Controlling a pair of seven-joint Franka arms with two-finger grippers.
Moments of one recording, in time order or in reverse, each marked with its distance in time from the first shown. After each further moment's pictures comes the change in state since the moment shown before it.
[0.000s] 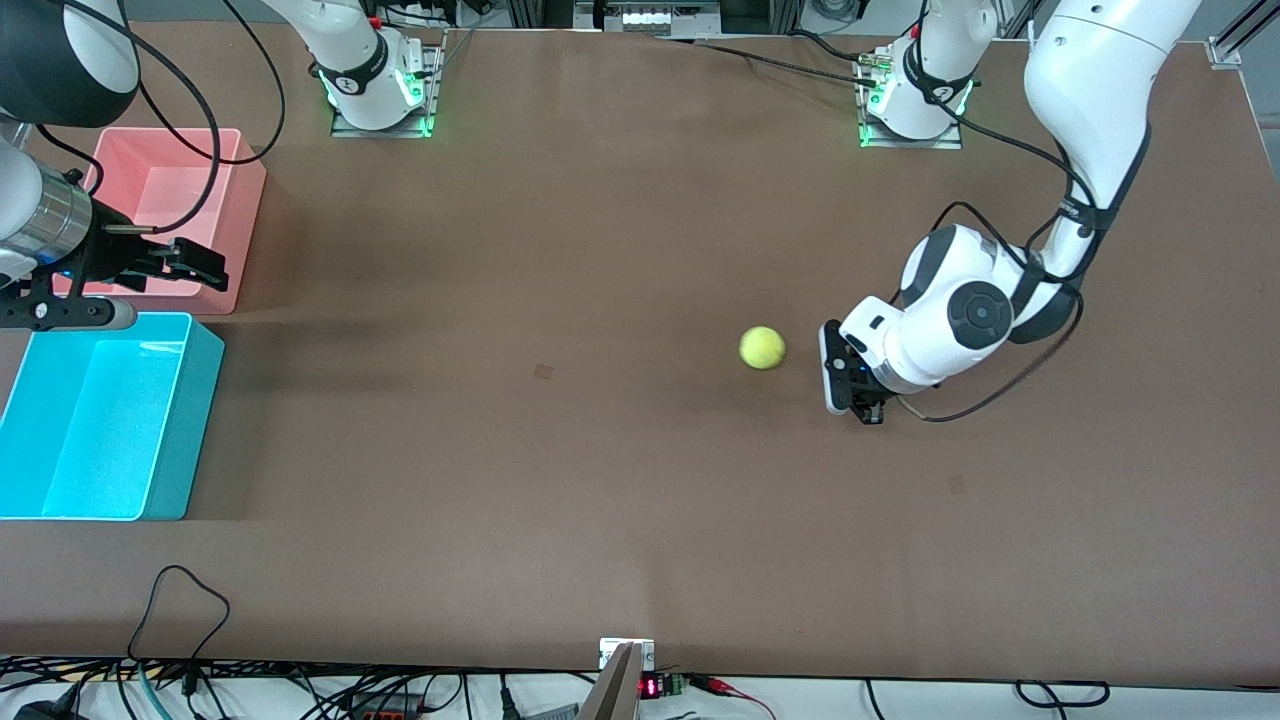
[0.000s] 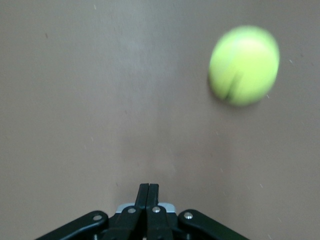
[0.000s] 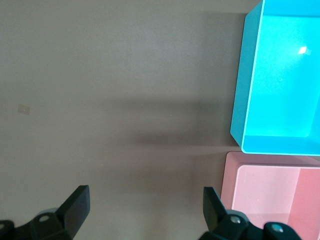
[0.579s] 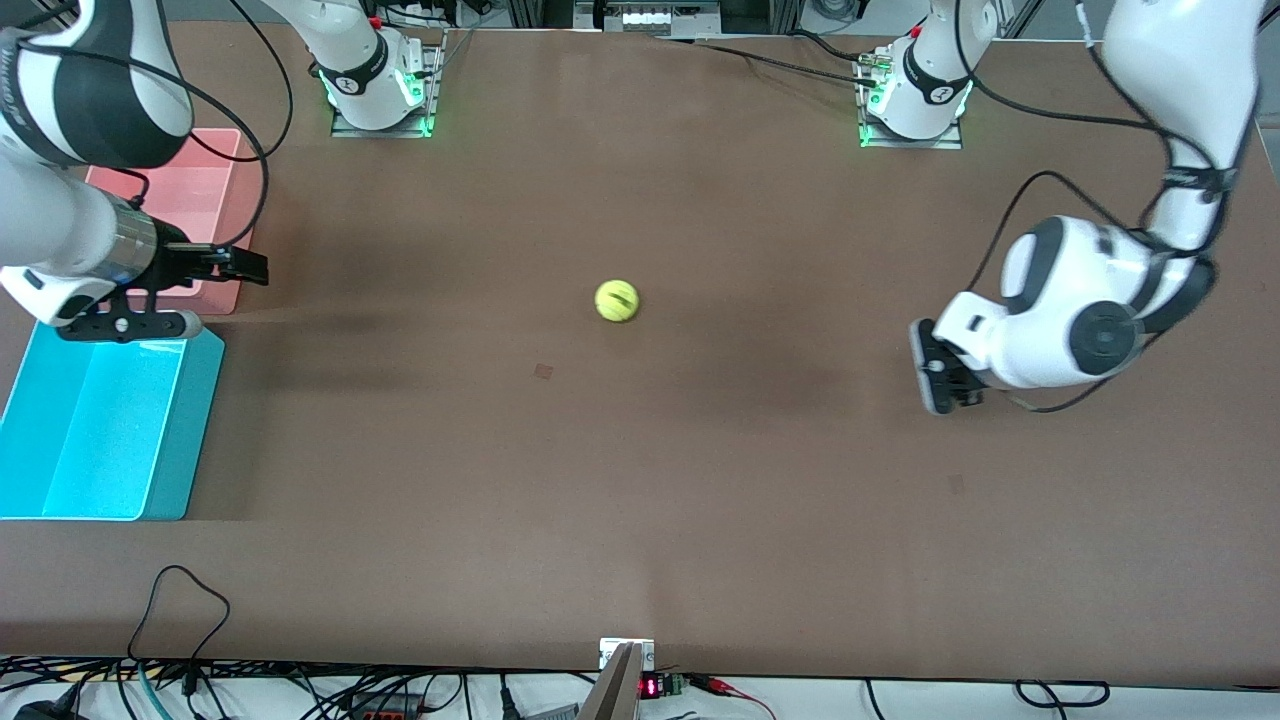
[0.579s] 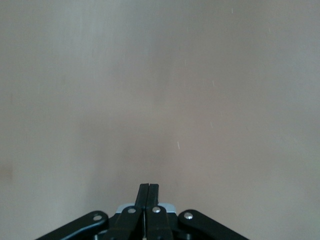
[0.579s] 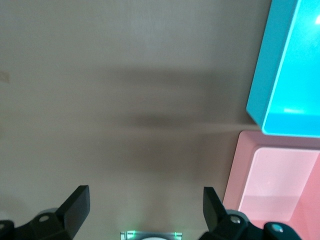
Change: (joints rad) left arm 0.177 -0.100 0.021 0.073 0.003 -0.409 0.001; right arm 0.009 0.018 0.007 -0.136 0.001 -0.012 0.000
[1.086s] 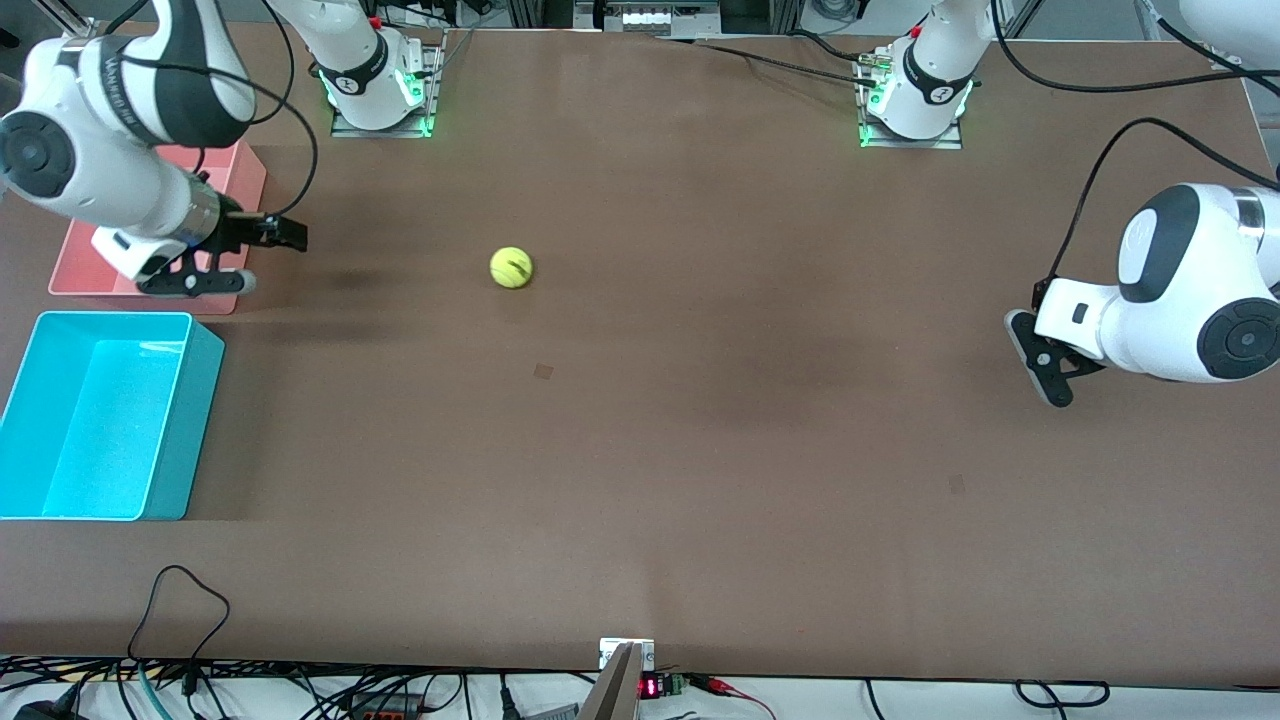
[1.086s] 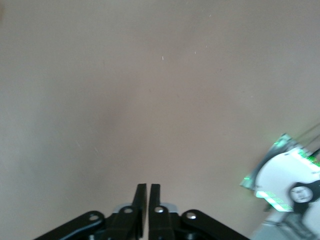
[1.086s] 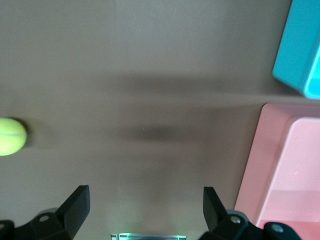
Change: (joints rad) left arm 0.048 -0.067 -0.001 0.130 0.096 -0.393 -0.314; right arm -0.011 -0.253 -0.007 -0.531 0.000 0.303 -0.013
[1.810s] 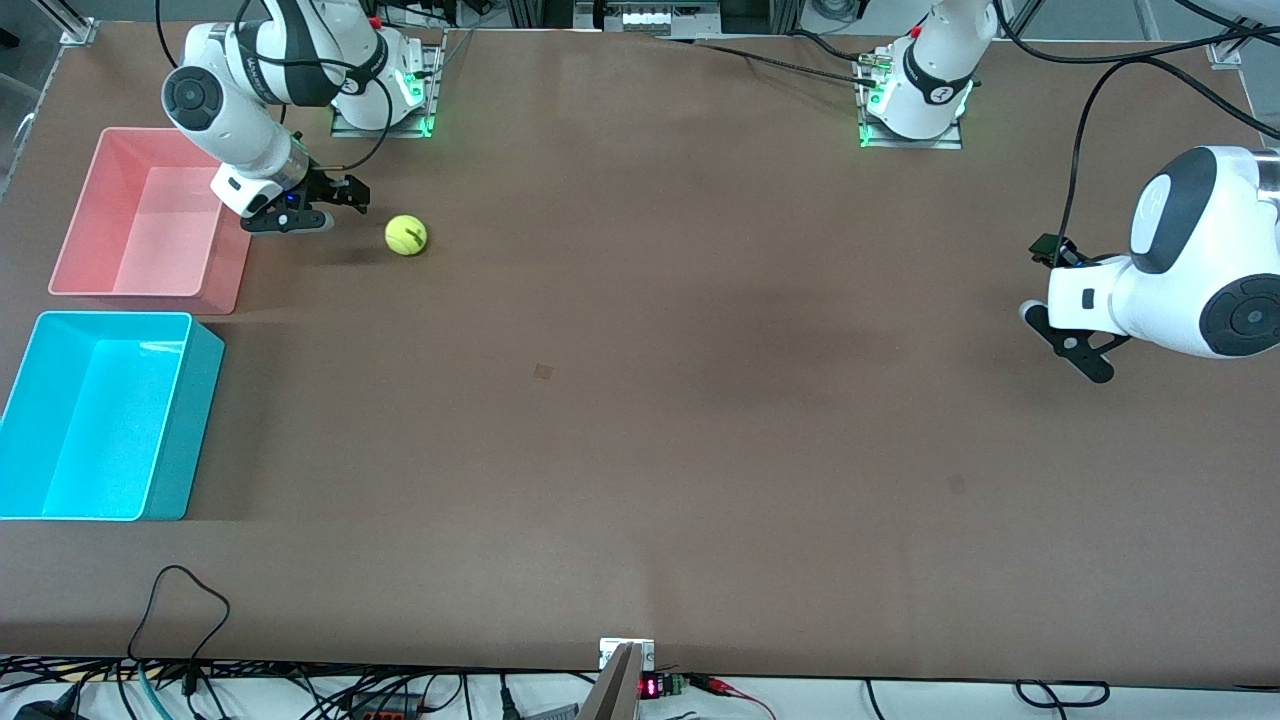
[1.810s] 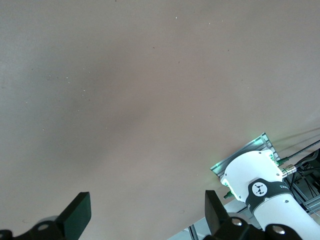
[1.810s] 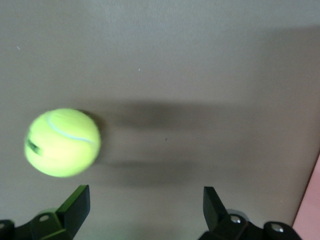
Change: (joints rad) left arm -0.002 -0.050 -0.001 -0.004 0.040 -0.117 -0.218; right arm 0.000 -0.147 0.005 -0.594 0.000 0.524 -0.010
